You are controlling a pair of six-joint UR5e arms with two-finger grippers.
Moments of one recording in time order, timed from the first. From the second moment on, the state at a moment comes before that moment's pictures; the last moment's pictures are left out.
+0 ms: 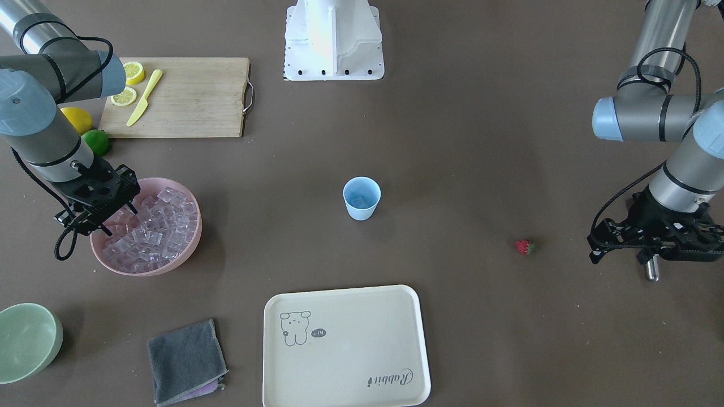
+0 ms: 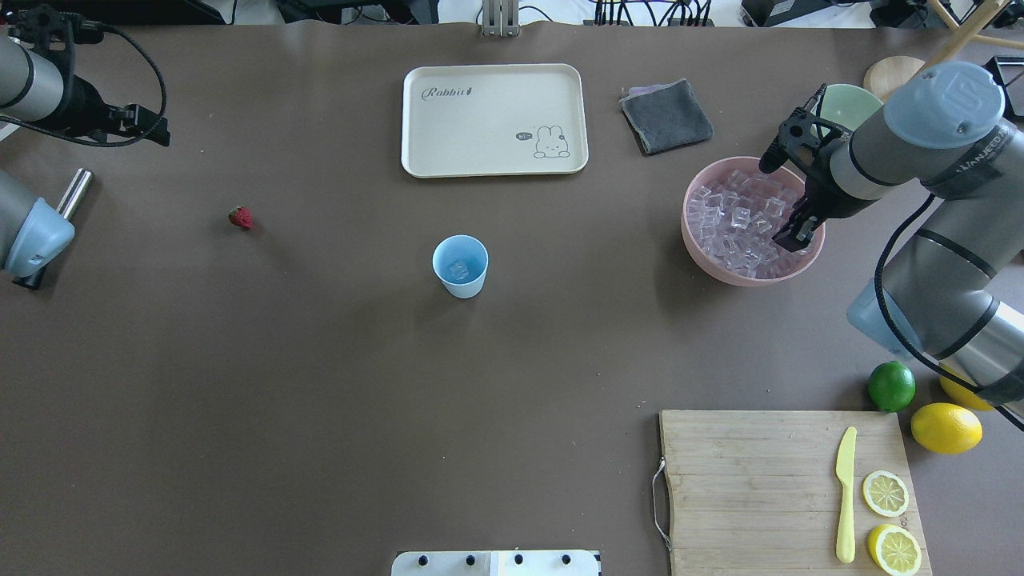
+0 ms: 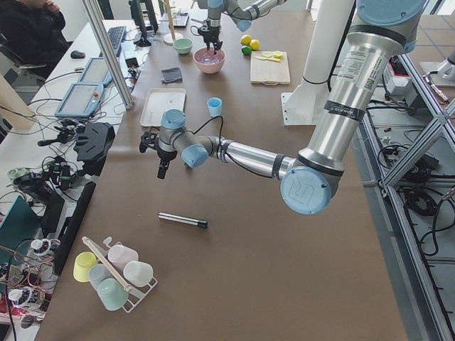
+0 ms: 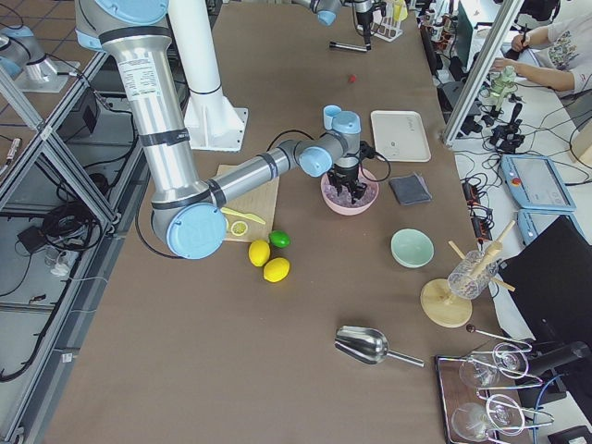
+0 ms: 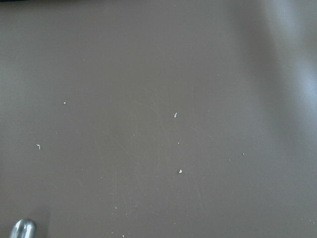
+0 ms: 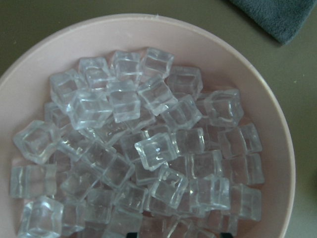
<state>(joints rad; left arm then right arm) -1.09 -1.91 -1.43 -2.12 -2.05 -0.74 0.90 -1.32 1.73 -1.37 2.02 -0.06</state>
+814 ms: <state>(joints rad) -1.09 -1.92 -1.42 -2.12 -2.05 -0.75 0.88 -1.33 1.74 -1.37 2.00 -0.06</state>
